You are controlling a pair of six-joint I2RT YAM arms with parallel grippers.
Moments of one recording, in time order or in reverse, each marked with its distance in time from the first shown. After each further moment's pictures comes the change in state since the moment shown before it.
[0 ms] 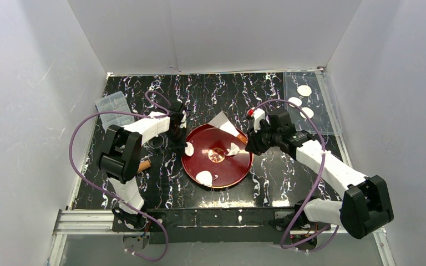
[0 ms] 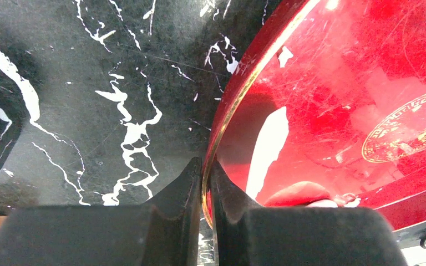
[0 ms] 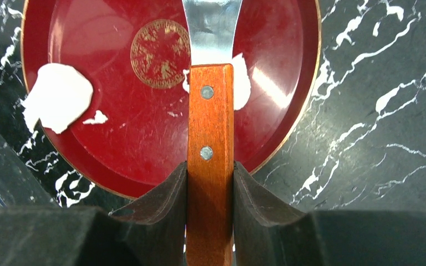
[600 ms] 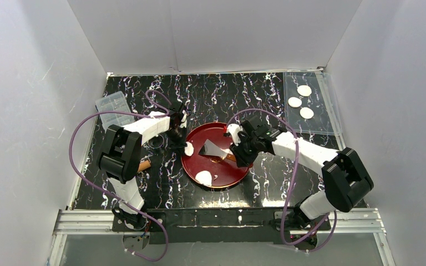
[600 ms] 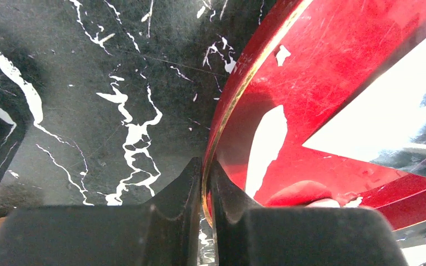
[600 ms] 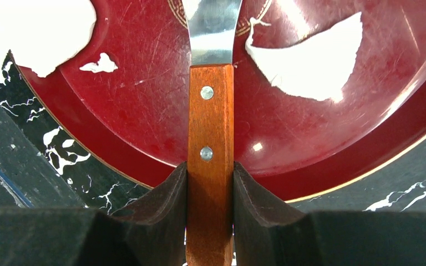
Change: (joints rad) left arm 0.000 0.000 0.006 -0.004 0.000 0.020; right arm 0.207 0.245 0.101 -0.188 0.081 -0.097
